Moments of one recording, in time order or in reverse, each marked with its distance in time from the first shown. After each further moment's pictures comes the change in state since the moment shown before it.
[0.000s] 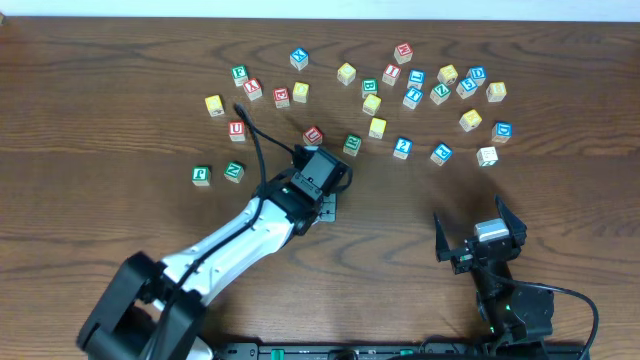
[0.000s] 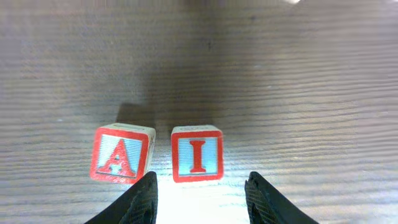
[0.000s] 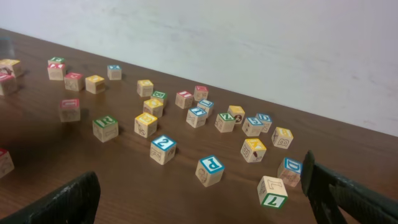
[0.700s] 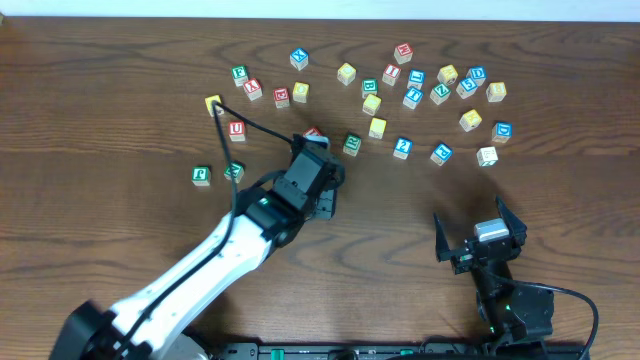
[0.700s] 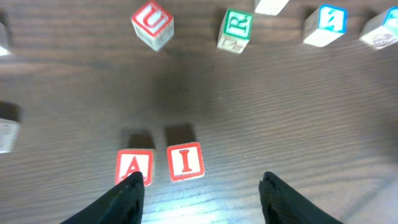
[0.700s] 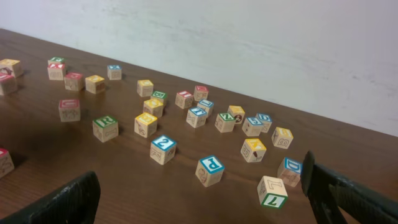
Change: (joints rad) left arm 0.002 -0.198 0.000 -0.017 0.000 0.139; right arm 0.000 0.000 0.000 0.000 0.000 0.000
